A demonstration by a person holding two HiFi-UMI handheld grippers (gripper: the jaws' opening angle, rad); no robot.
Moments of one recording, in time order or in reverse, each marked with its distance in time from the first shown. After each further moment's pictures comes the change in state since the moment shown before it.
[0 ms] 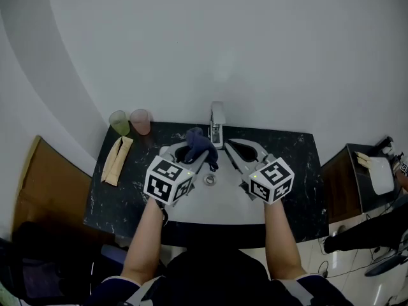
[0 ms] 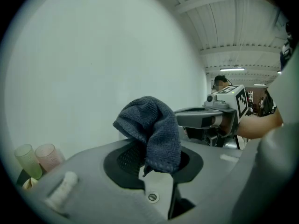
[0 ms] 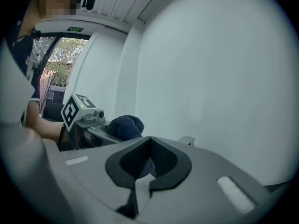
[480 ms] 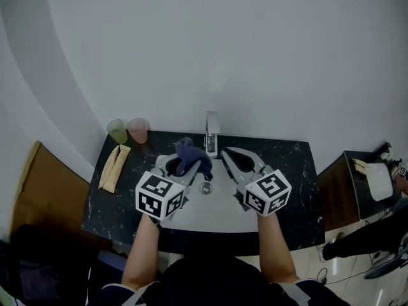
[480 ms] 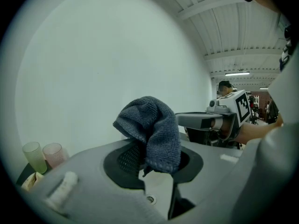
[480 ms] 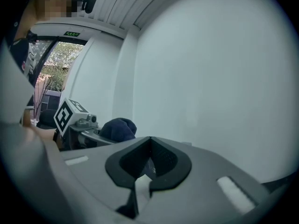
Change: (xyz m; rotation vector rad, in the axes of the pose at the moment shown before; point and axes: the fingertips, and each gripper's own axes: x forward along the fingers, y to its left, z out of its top) left arm -0.023 -0.005 0.015 -0.041 -0.062 0.056; right arm -0.013 0.003 0.021 0.039 -0.056 -0.049
